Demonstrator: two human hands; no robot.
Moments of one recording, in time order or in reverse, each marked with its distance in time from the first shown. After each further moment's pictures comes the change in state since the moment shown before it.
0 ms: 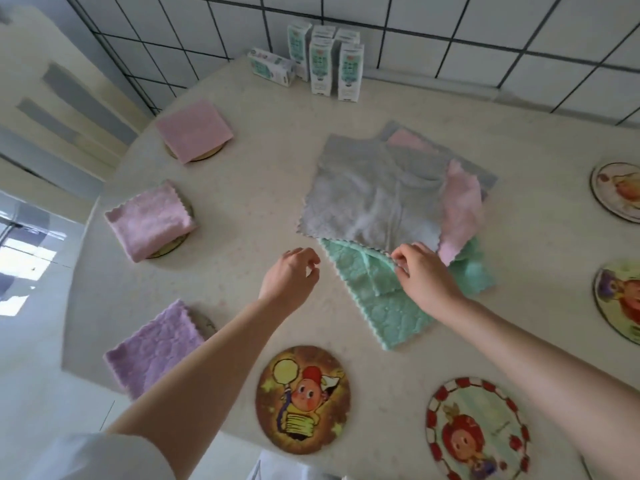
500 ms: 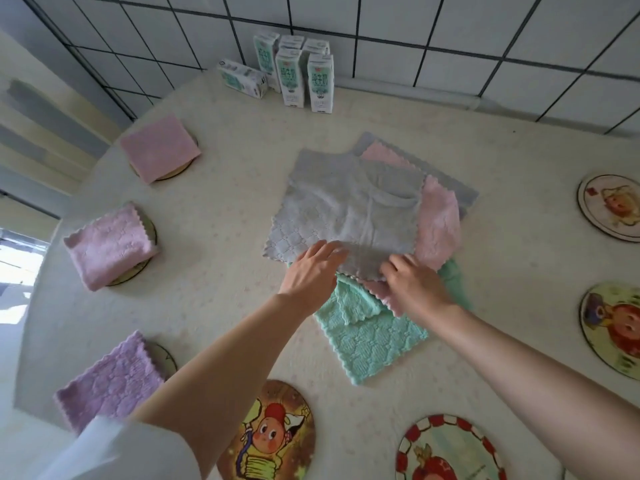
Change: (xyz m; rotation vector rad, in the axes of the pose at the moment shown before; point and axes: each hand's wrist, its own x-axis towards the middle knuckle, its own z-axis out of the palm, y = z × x) left_hand 0.071 0.061 0.050 0.258 -0.047 0.347; right_hand 0.032 0.053 -0.016 -0.405 -0.179 -0.205
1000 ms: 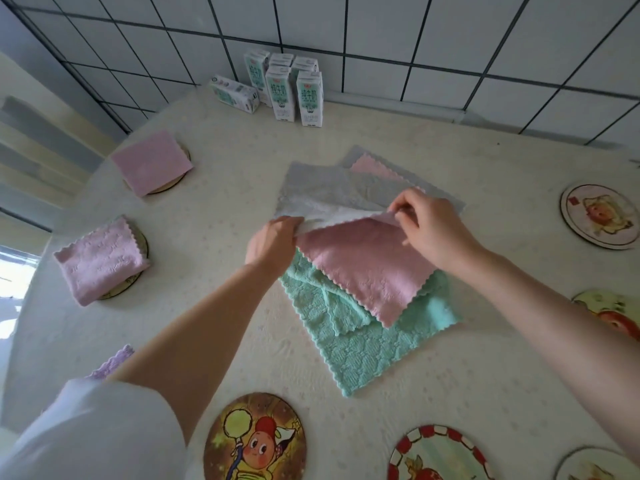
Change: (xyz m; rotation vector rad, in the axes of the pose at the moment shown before) left_hand 0.041 -0.034 -0.053 -0.139 0.175 -0.313; right_hand 0.028 0.030 -0.116 0.573 0.284 0.071
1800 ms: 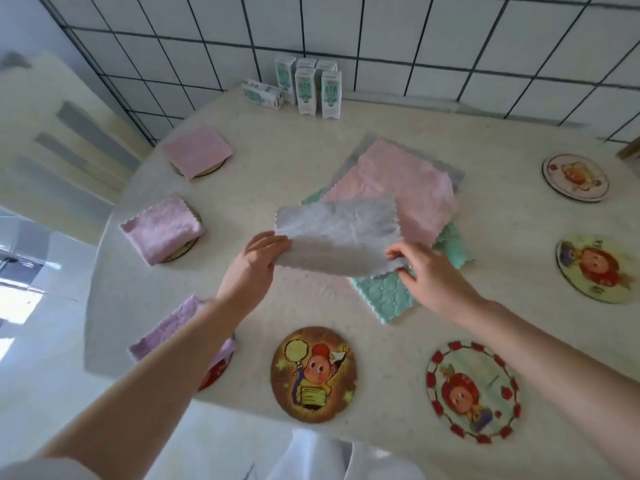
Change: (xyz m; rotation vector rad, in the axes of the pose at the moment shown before) left_hand -0.164 -0.087 -0.073 -0.081 0.144 0.343; right_hand -0.158 -0.072 0.078 -0.056 0.014 -0.121
